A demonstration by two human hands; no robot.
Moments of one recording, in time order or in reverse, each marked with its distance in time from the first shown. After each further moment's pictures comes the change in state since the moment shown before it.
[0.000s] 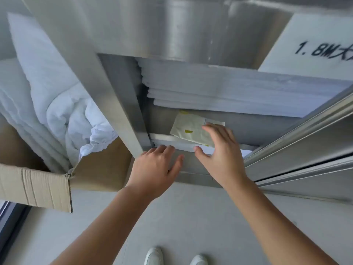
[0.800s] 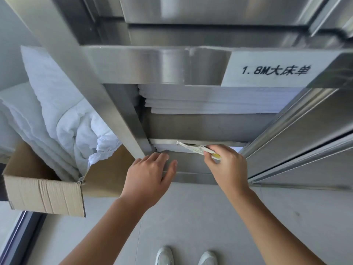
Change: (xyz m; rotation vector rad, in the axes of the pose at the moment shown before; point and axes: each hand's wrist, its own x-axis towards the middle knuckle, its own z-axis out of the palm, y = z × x) left_hand -0.026 0.007 -0.033 -0.026 0.059 0.021; right_hand -0.037 0.006 -0.016 -0.016 0.246 0.068
